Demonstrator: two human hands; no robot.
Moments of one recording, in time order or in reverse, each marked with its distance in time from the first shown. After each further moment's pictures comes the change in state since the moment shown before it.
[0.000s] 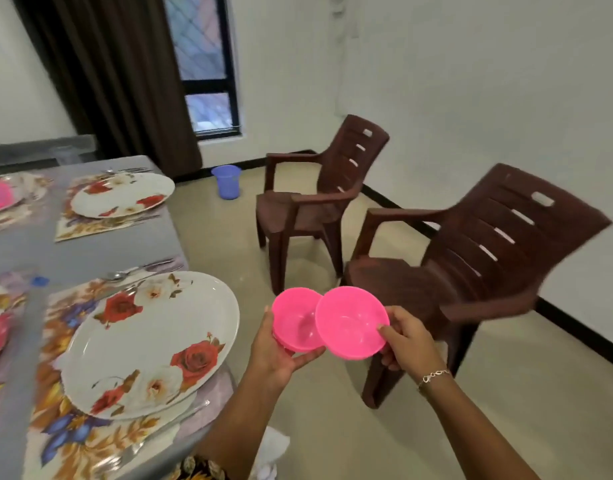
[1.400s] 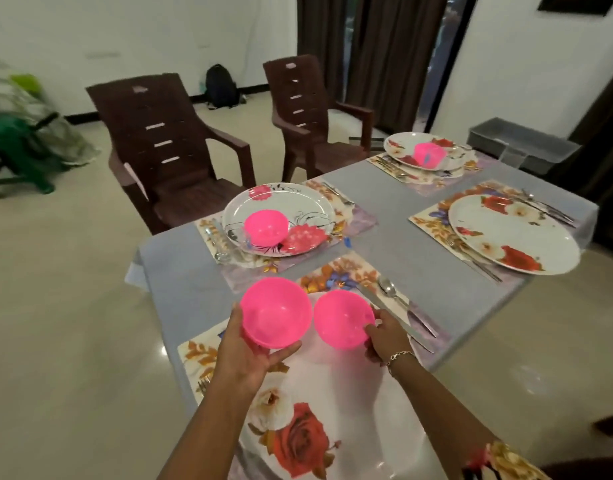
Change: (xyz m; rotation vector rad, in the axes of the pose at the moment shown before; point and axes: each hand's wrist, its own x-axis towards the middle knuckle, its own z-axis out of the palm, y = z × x) left_hand -0.001 0.144 -0.126 -0.955 0.914 0.990; right_hand 0.197 -0.162 0.411 -0.318 -1.319 -0.386
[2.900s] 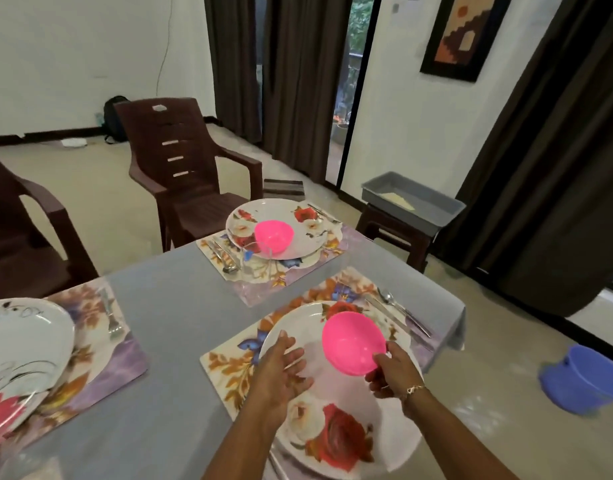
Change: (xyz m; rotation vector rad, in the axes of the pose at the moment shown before) left_hand 0.226 -0.256 0.483 0.388 -0.122 -0.113; right_hand 0.336 0.002 -0.434 0.162 0.044 0.088
